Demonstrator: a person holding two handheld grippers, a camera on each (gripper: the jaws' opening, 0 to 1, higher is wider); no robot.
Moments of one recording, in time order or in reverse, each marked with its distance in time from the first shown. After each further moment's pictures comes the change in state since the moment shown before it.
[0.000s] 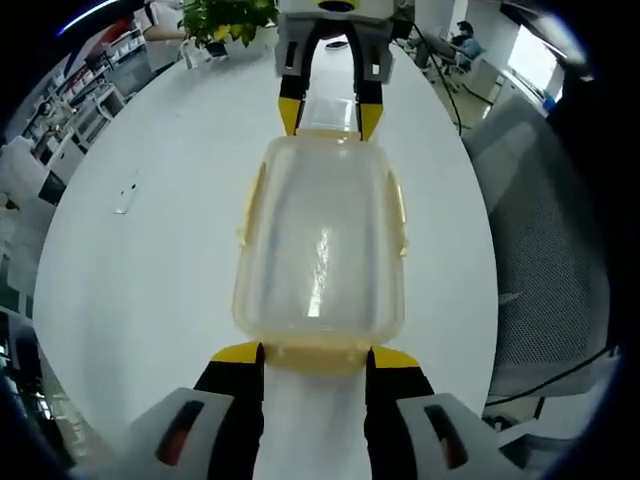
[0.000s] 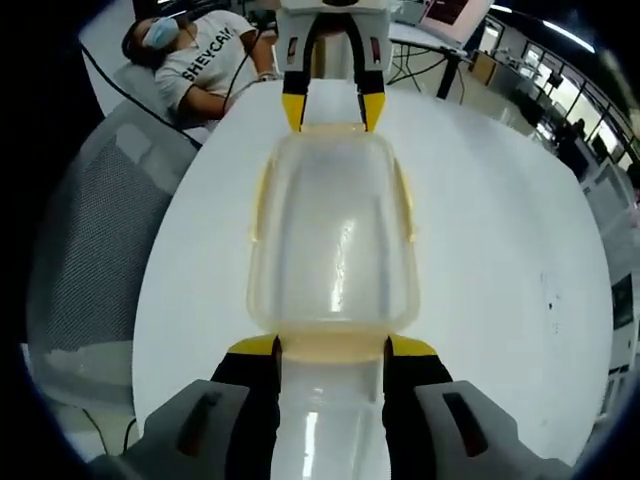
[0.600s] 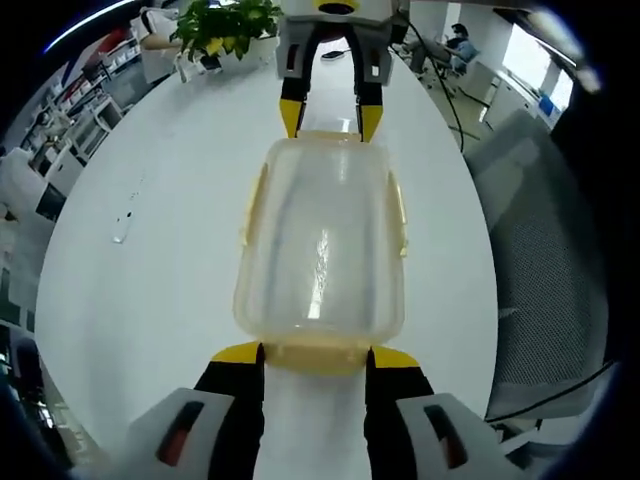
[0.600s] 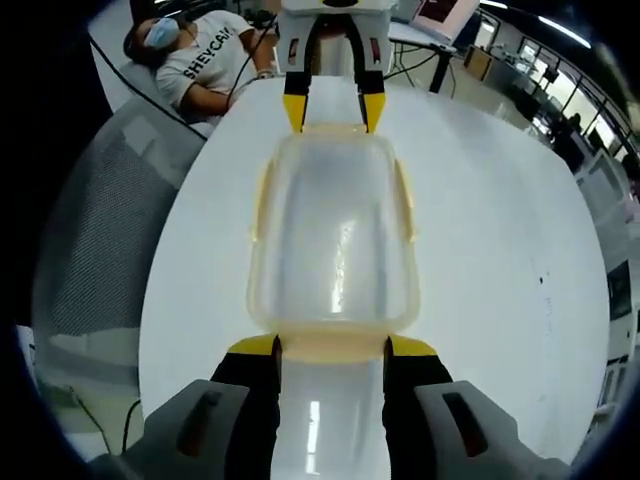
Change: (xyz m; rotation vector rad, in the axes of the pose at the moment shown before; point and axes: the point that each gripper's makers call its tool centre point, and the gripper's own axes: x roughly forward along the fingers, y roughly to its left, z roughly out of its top) left arm 0.009 0.000 0.042 0.022 -0.036 -0.003; right arm -0.027 0.002 -0.034 0.014 0.017 -0.019
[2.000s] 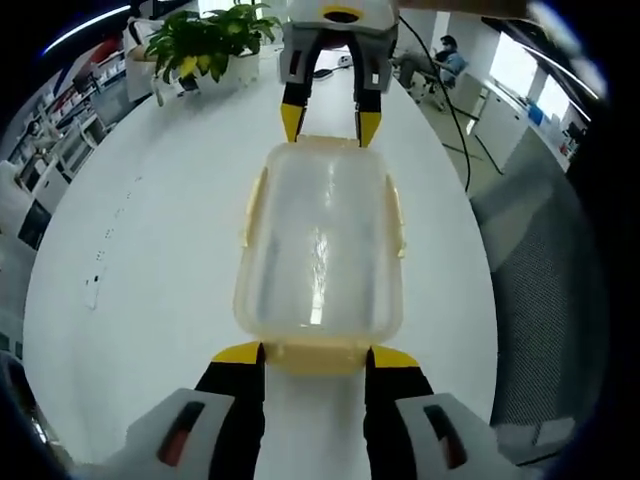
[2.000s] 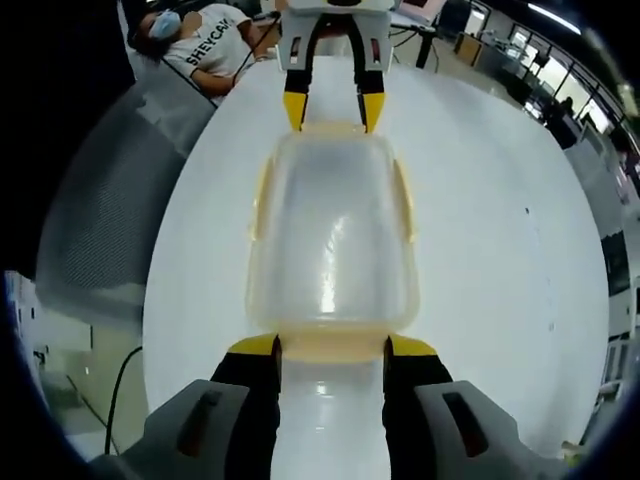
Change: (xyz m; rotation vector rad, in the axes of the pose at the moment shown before) left arm 0.053 -0.018 0.095 0.020 -0.076 -0.063; right arm -0.042 0.014 -0.100 0.036 0.057 -0.010
